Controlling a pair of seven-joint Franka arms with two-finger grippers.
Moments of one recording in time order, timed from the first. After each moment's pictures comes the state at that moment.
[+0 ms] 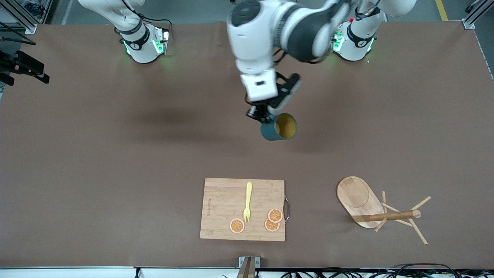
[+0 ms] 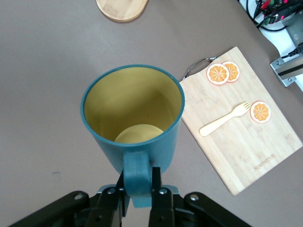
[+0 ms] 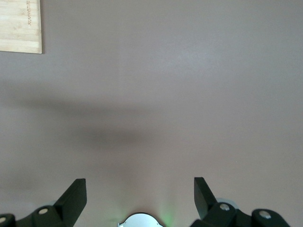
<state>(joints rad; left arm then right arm) -0.86 0.41 0.14 -1.32 0.11 1.80 -1.73 0.04 -0.09 -0.11 -1.56 0.01 1.41 -0.11</state>
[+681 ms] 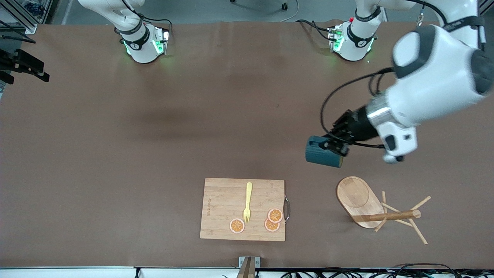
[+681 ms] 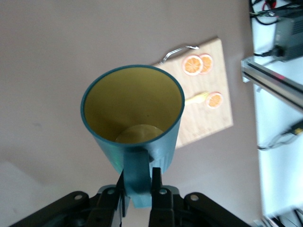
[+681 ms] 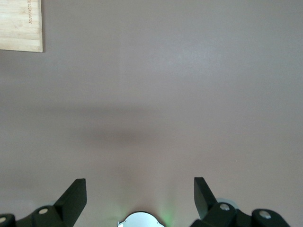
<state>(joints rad) -0.36 0.35 0.13 -1.33 -0.59 1.80 -1.29 0.04 -0.10 -0.11 -1.56 0.01 1.40 -0.11</state>
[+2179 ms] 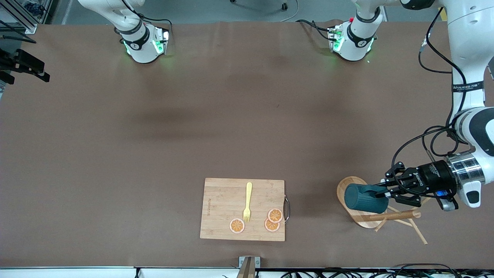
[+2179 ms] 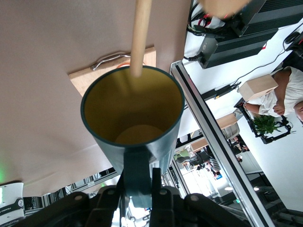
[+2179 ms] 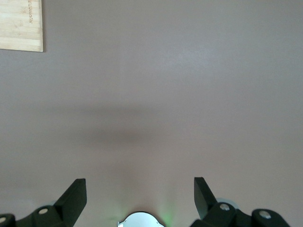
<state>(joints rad) 0.00 0.60 0.13 -1.36 -1.23 1.81 -0.77 0.04 -0.10 -0.10 -1.56 0.01 1.40 -0.11</state>
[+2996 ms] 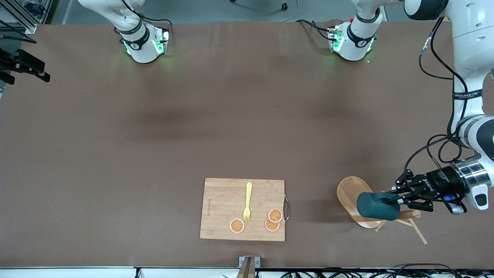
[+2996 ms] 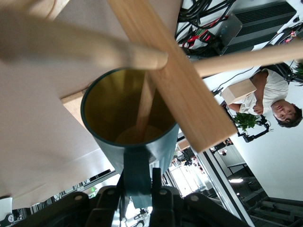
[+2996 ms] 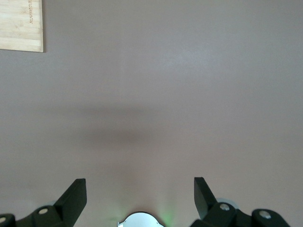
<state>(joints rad) 0.08 0.67 0.13 -1.36 -1.30 1.81 -0.63 0.04 -0.10 -0.10 -1.56 0.01 1.40 -0.11</state>
